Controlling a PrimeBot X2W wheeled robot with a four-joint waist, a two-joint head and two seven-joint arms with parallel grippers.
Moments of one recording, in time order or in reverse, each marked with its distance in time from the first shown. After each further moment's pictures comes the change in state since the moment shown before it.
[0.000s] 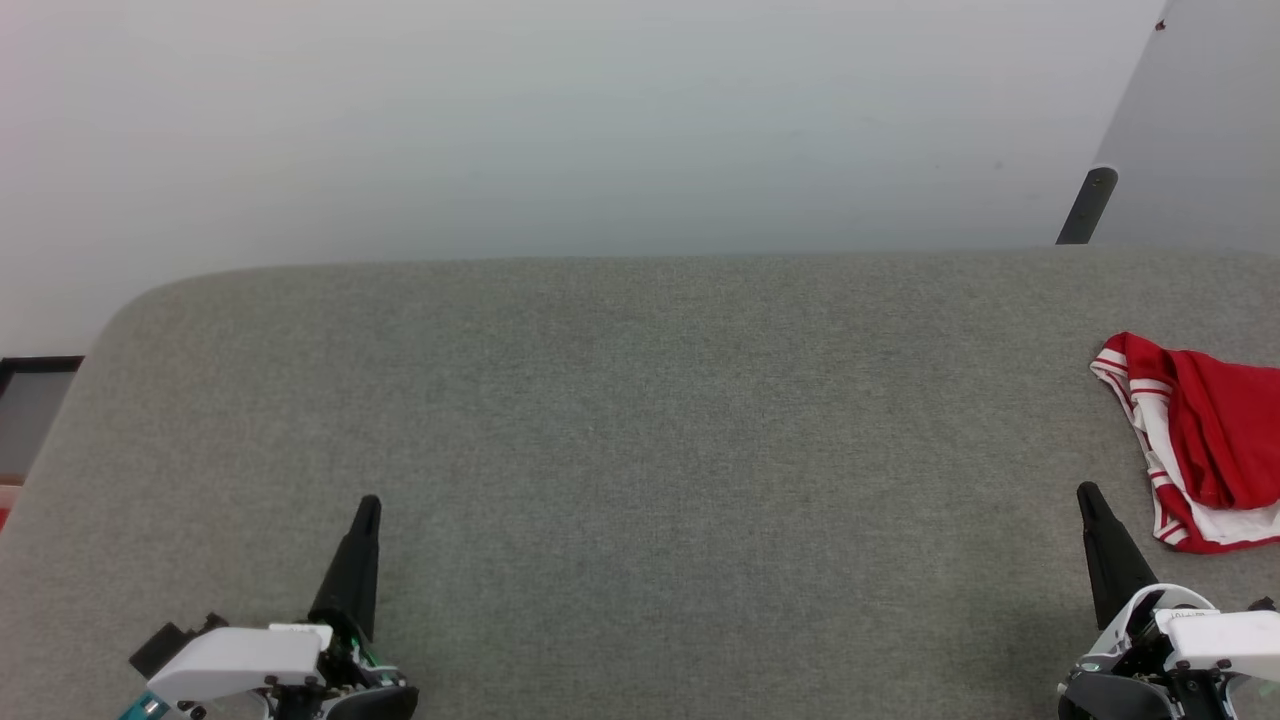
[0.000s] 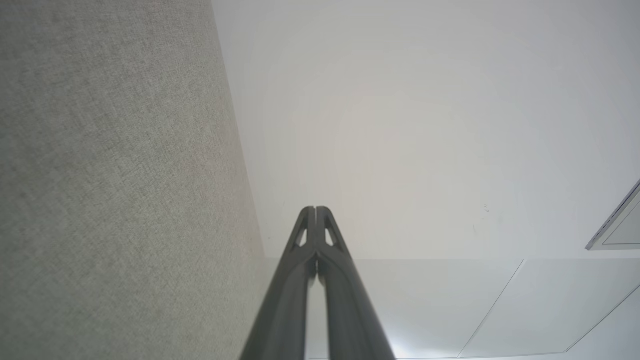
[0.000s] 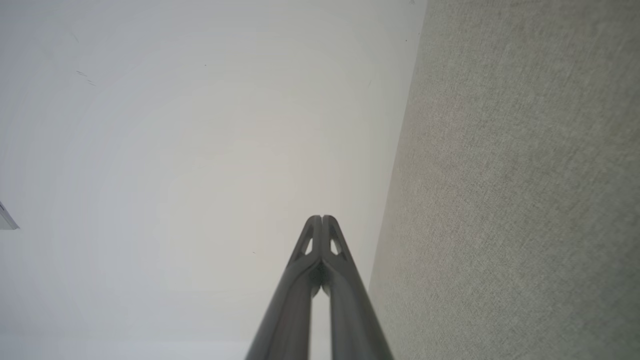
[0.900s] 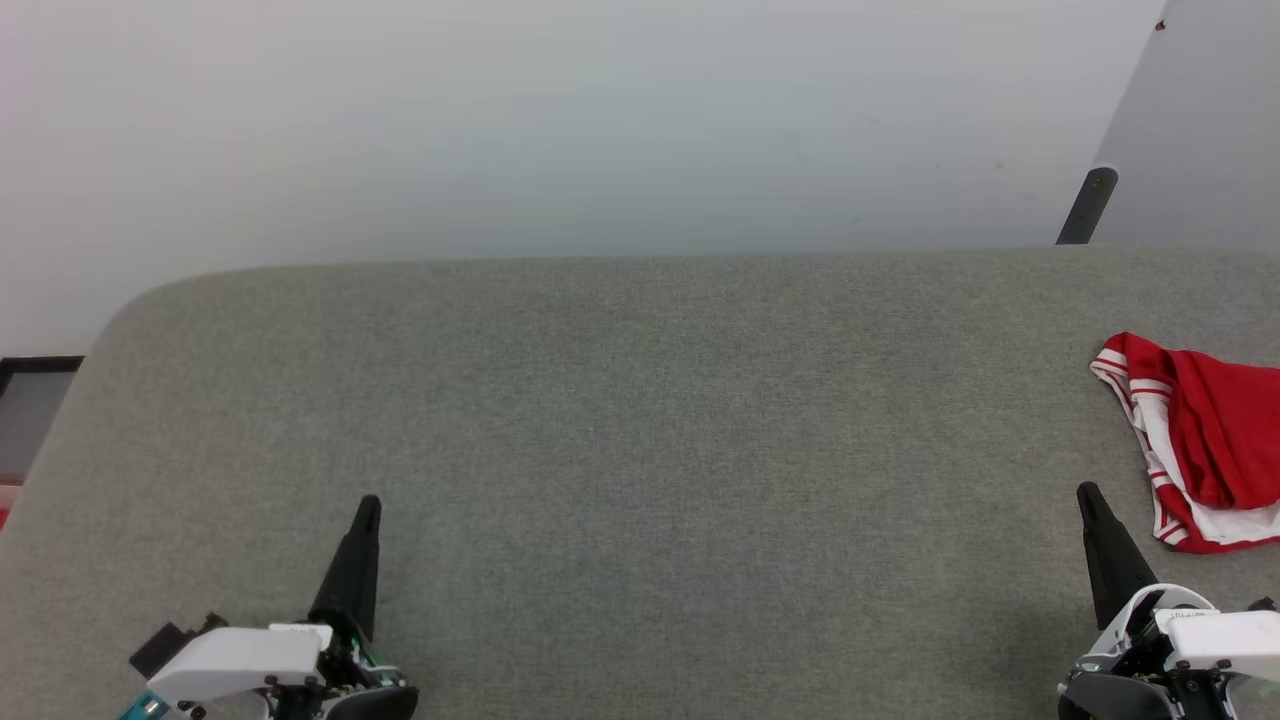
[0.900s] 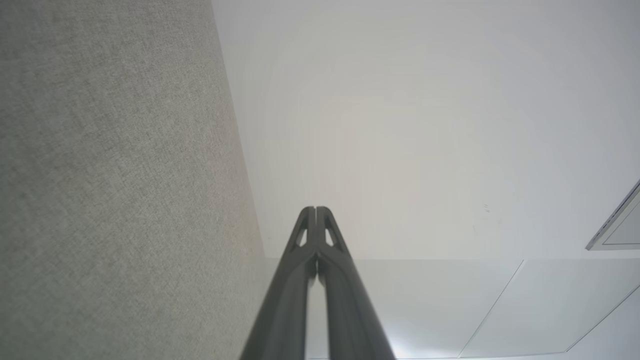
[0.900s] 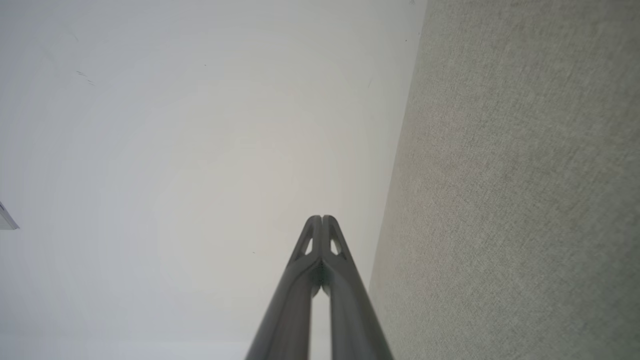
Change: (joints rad) left arm 0.000 0.000 0.000 0.000 0.000 0.000 0.000; right arm 0.000 0.000 0.000 0.000 0.000 0.000 0.000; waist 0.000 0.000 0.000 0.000
